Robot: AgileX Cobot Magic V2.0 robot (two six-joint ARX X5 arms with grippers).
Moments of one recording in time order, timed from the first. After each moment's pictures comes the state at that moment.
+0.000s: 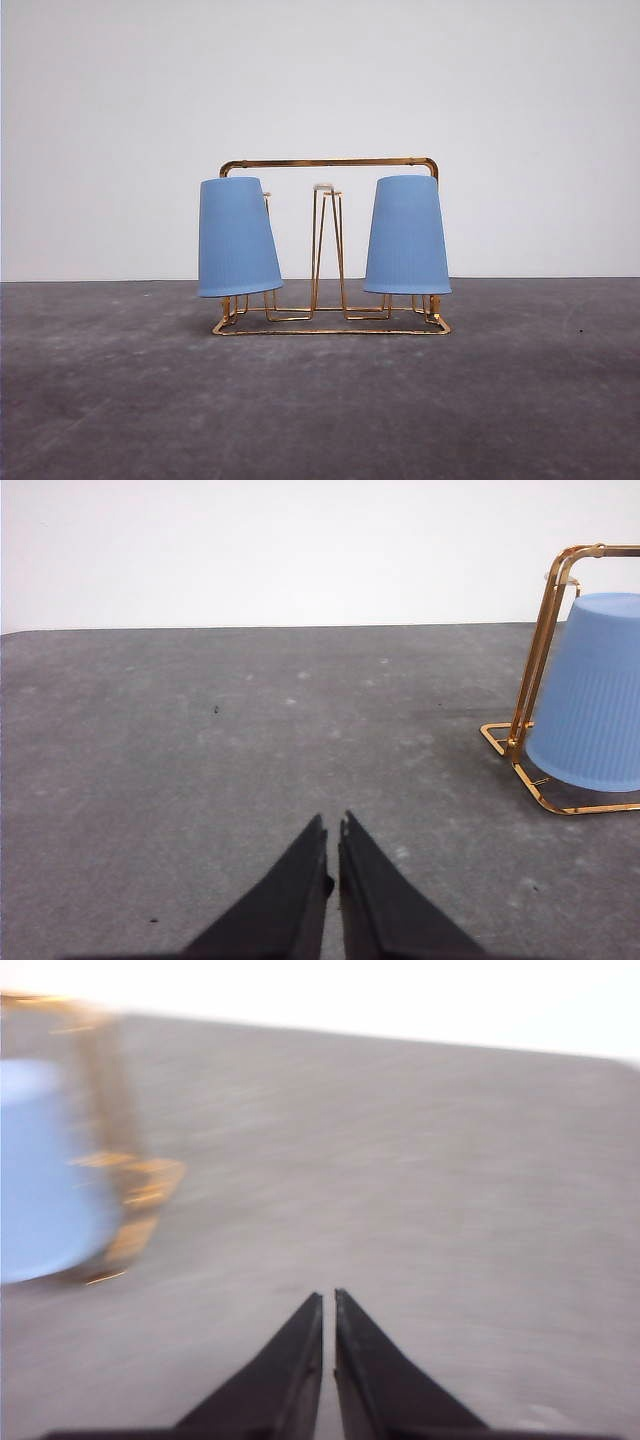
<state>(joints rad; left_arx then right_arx) -0.04 0.01 0.03 -0.09 0.05 0.01 0.05 0.45 0.33 -0.14 0.03 0.00</state>
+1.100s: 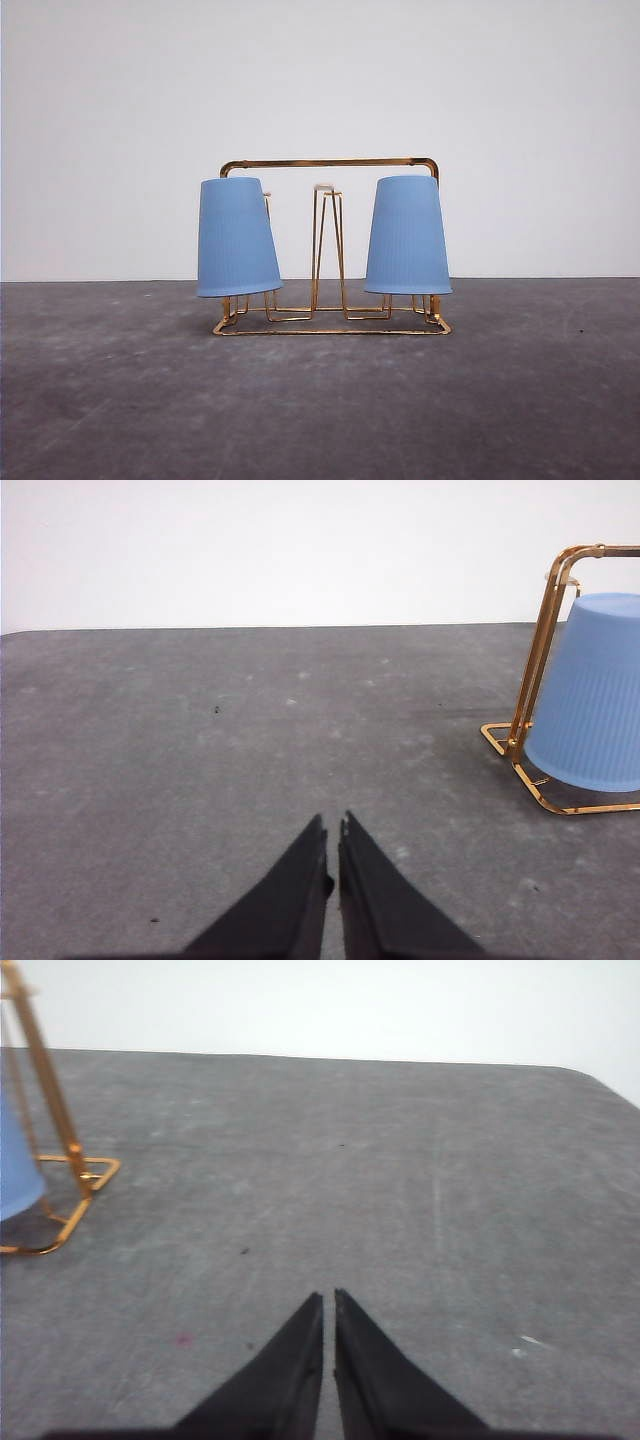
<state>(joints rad) -0.04 0.01 0.03 -0.09 0.05 0.01 -0.06 0.00 0.01 -0.17 -0.08 0.01</state>
